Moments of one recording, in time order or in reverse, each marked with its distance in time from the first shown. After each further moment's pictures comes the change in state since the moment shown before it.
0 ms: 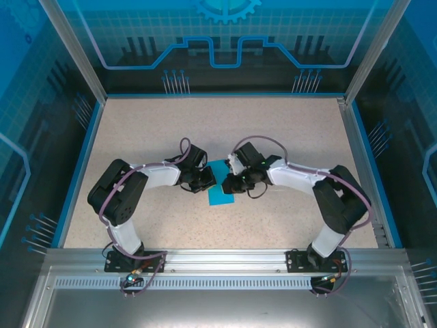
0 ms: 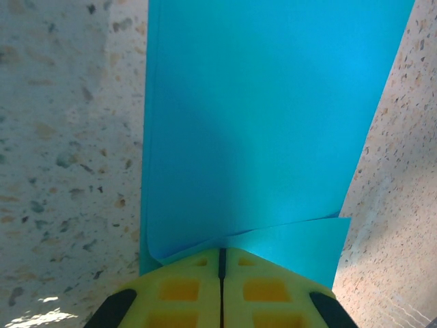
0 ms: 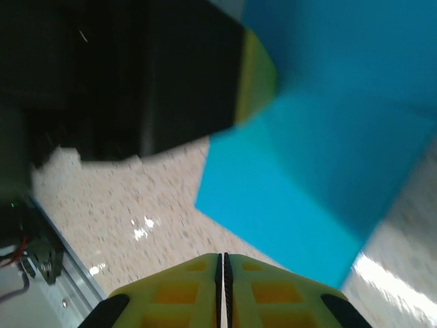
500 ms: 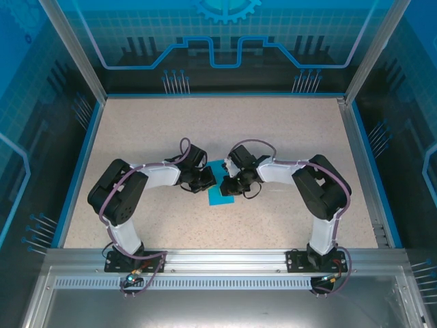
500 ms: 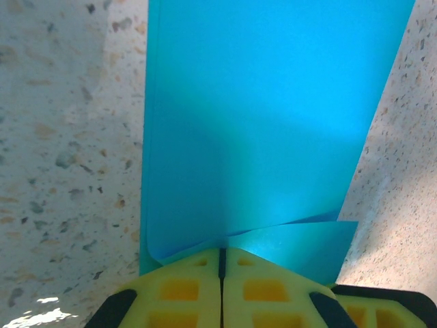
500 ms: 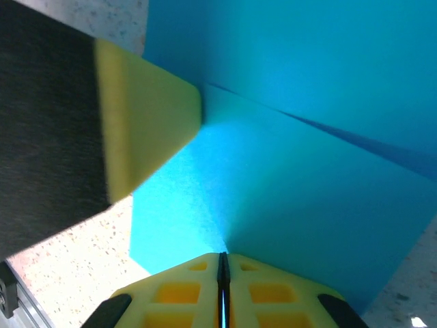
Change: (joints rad) left arm 0.000 0.002 0.001 -0.001 0.004 0.001; right arm -0.010 0.161 0.019 0.042 0.014 0.002
